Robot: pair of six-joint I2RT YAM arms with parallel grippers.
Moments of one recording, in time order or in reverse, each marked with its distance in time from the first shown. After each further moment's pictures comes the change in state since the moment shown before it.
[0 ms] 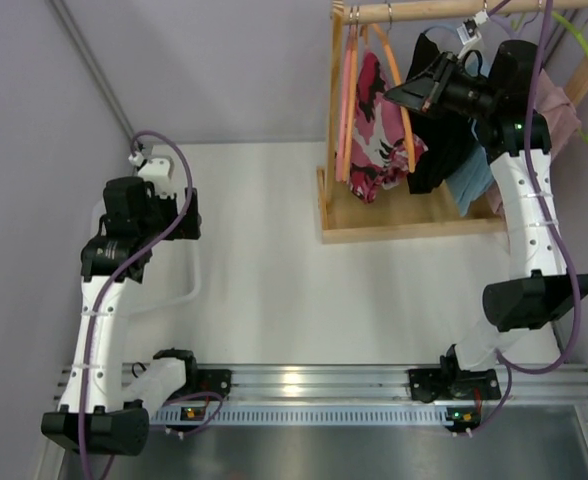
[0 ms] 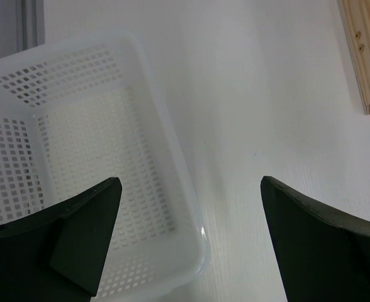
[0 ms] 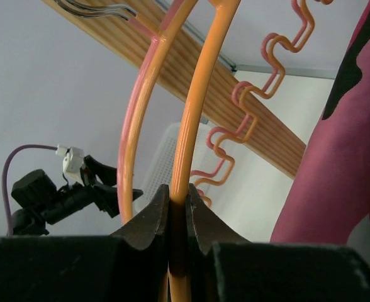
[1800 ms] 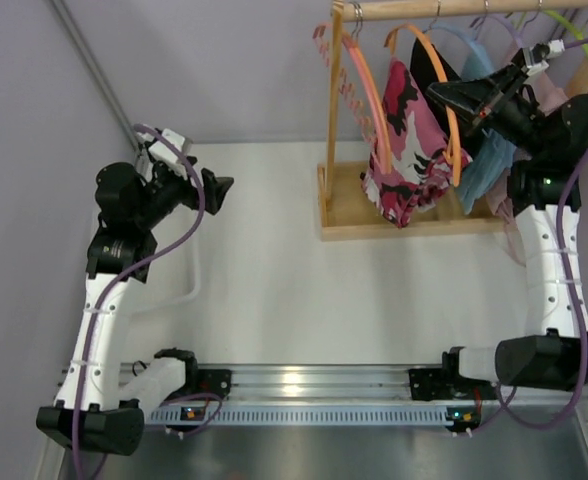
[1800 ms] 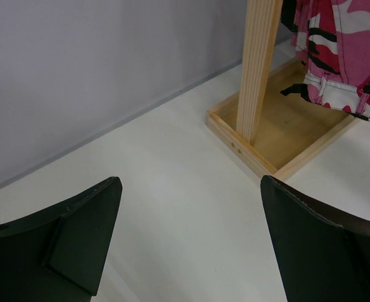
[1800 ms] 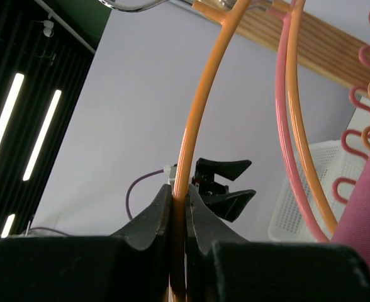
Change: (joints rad) left arm -0.053 0.000 -0.005 0.503 0.418 0.056; right arm -0.180 -0.330 -0.462 0.694 -0.114 0.889
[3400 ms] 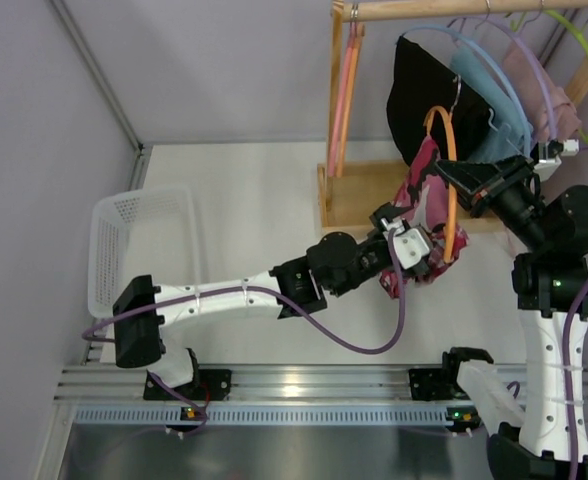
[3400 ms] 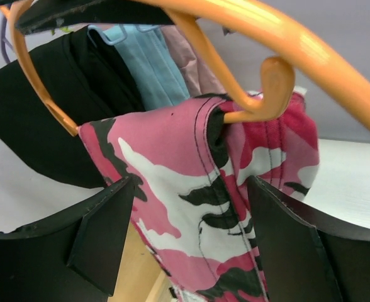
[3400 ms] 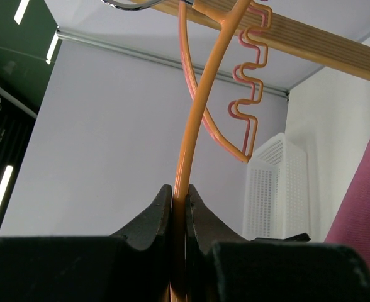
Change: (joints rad) left arm -1.209 0.599 0.132 0.676 -0.692 0.309; right arm -0.006 -0.533 -0.382 -0.455 0.268 -0.202
